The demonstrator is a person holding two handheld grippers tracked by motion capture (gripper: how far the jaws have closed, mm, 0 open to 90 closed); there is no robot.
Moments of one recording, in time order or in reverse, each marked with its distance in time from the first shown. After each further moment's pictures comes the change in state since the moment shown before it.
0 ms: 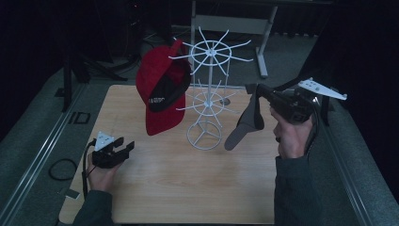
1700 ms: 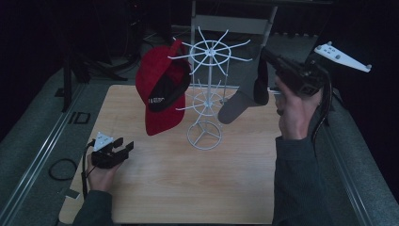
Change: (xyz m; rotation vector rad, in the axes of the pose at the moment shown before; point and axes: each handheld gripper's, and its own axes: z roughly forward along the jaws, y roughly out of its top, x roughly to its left) left arm 0.002 -0.002 0.000 -0.001 0.000 -0.018; right arm 0.032 0.075 0.000 -0.190 0.055 -0.086
